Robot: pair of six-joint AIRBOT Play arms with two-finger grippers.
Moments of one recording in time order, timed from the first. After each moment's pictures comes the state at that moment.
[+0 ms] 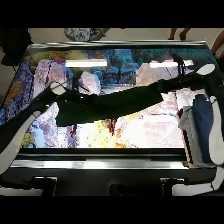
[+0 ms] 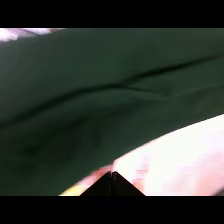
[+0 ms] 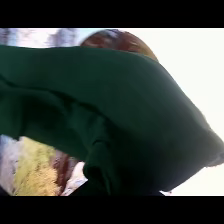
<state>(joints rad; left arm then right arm) -0.32 -1.60 1.36 0.82 -0.95 -1.44 -0.16 -1.62 1.61 -0.79 1.34 1.04</state>
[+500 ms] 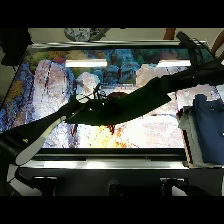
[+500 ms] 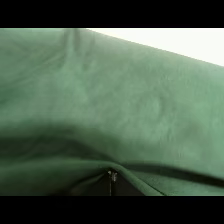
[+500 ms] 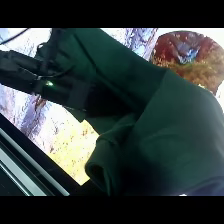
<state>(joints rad) -0.49 -1.81 1.38 0.35 -0.76 -1.39 -0.07 -1.28 1.61 -0.86 1.52 1.14</state>
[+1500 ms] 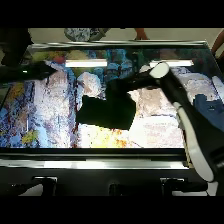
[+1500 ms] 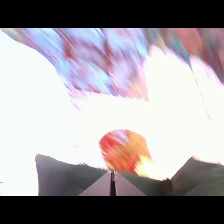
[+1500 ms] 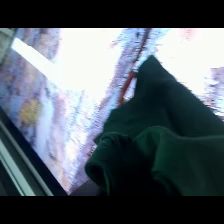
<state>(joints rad) 0.10 -1.25 1.46 0.86 -1.02 -1.38 0.34 -1.61 1.61 -0.67 1.04 1.20</state>
